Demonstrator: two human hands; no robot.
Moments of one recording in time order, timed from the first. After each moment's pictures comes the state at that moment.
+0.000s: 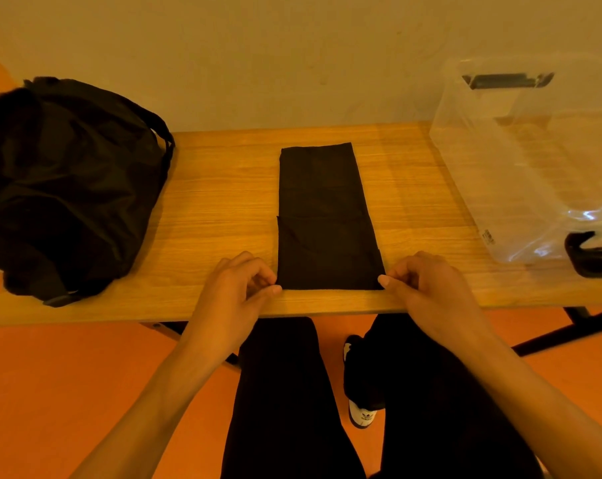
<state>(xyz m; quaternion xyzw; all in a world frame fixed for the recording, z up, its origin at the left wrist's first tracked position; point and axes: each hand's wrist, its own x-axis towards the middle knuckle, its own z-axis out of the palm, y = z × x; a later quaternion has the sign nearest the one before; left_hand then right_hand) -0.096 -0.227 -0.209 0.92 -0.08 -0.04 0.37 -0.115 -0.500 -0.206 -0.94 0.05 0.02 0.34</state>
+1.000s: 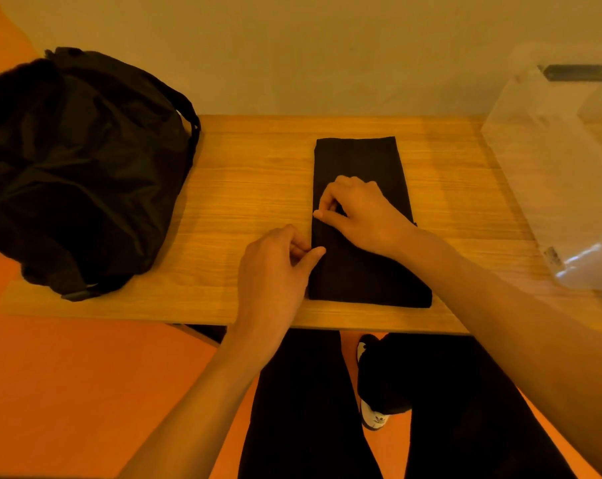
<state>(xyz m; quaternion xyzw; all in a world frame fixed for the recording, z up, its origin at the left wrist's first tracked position) -0.055 -0.254 -0.219 0.92 0.03 0.09 0.38 0.036 -0.408 -0.208 -0.95 -0.23 -0.01 0.22</state>
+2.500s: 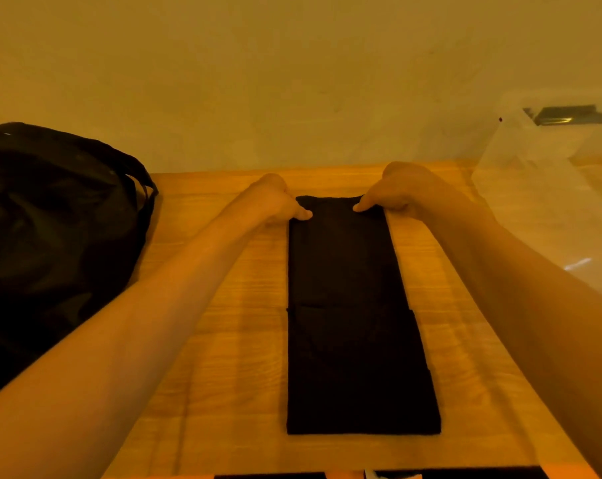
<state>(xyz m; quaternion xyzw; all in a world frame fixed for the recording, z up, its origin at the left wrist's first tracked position) 0.191 -0.281 -0.180 0.94 0.05 -0.21 0.26 0.179 -0.472 -0.159 -0.92 0.18 0.22 0.28</state>
